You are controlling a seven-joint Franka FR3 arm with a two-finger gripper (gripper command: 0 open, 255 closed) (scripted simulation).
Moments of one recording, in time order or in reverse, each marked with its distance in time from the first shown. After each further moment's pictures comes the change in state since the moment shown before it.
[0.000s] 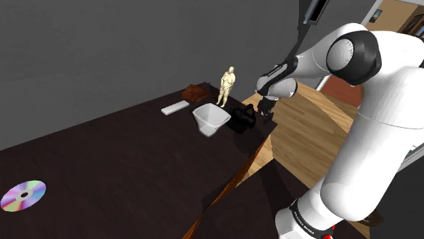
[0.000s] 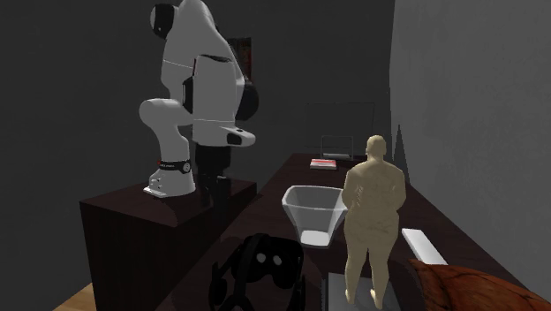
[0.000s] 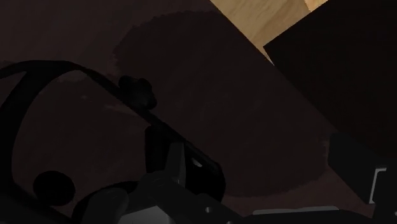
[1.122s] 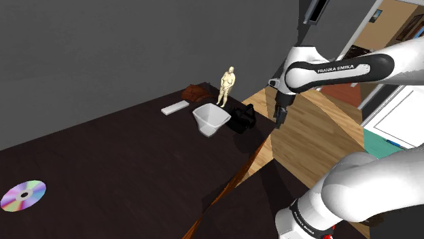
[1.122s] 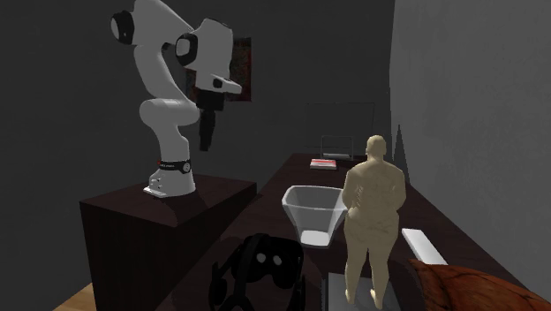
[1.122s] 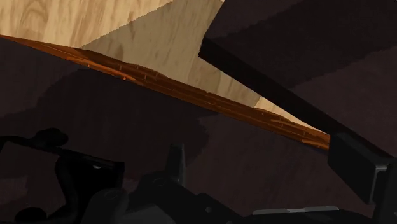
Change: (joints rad) arm 0.021 -0.760 0.151 -0.390 -0.452 -0.394 0.867
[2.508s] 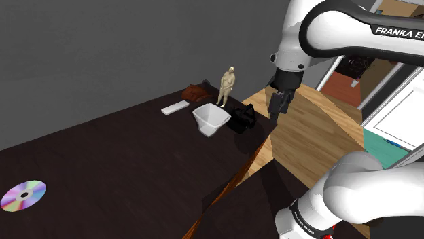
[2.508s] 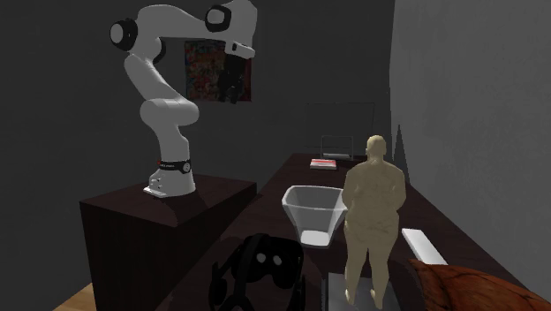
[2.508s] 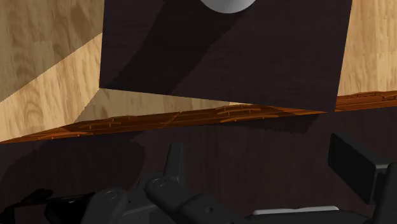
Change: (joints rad) arm 0.047 -0.270 0.462 0.147 0.317 -0.555 0.722
